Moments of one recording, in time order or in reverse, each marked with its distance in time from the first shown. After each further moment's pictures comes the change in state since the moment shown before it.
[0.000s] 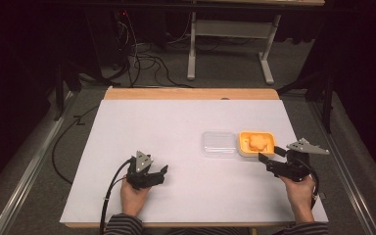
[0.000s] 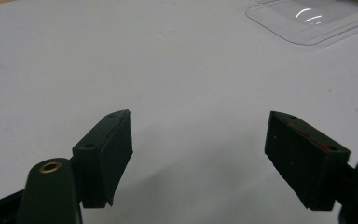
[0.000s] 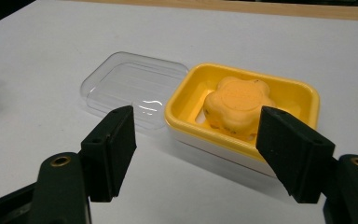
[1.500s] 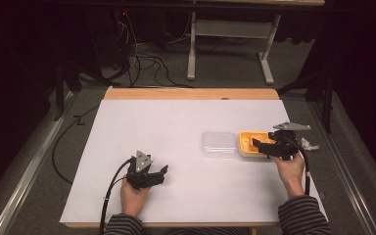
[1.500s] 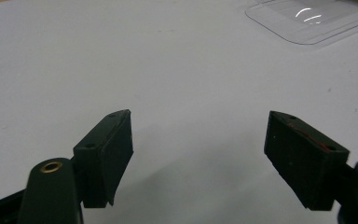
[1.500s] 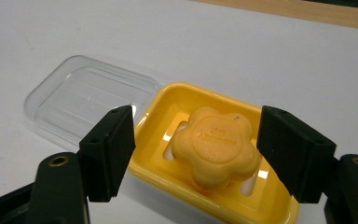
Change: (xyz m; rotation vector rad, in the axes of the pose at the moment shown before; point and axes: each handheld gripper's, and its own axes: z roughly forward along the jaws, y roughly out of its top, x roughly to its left) left arm 0.000 0.000 0.001 0.003 -0.001 -0.007; right arm -0.015 0.039 0.048 0.107 -0.069 -0.045
